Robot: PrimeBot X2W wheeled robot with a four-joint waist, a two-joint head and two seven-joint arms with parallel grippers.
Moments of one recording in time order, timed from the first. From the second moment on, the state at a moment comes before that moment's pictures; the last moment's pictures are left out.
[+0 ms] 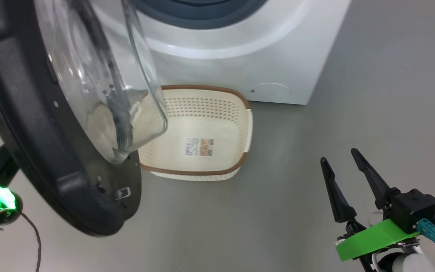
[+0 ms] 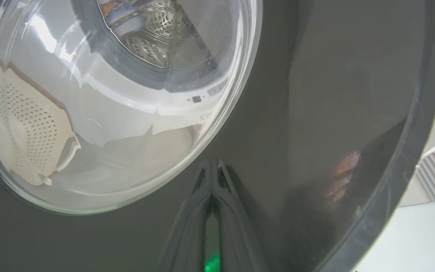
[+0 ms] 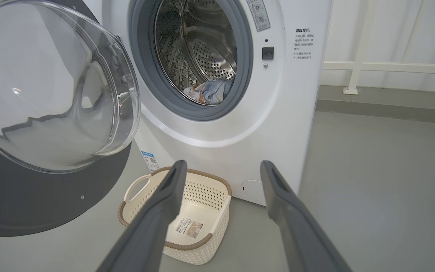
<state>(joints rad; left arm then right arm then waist) -0.33 0.40 0.12 -0.01 -1.89 0.00 0.87 -0.06 -0.06 0.05 -0.12 0.13 0.13 -0.09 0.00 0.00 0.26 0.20</state>
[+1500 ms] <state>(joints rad) -0.74 0.31 0.08 0.28 -1.73 0.04 0.66 -0.17 -0.05 0.14 0.06 0.31 0.13 -0.25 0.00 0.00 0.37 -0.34</state>
